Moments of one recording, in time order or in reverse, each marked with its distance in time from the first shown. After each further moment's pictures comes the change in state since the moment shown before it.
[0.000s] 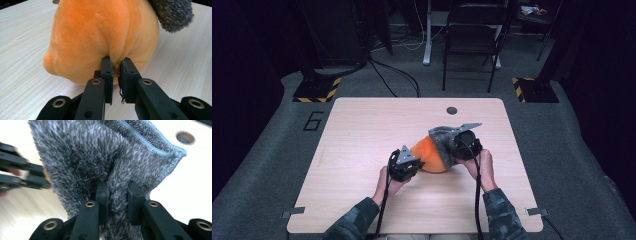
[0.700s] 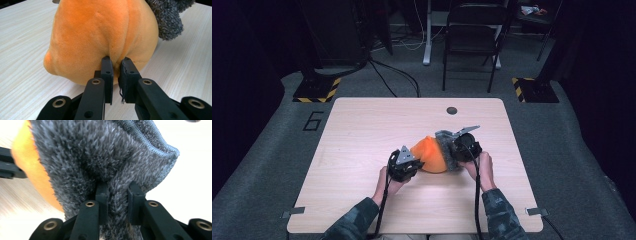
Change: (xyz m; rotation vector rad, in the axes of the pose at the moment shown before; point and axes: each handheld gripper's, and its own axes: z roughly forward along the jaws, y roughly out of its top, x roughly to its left) left arm 0.002 -0.003 0.000 0.004 -0.002 0.001; right arm -0.019 -0.018 0.026 0.094 -0.009 0.046
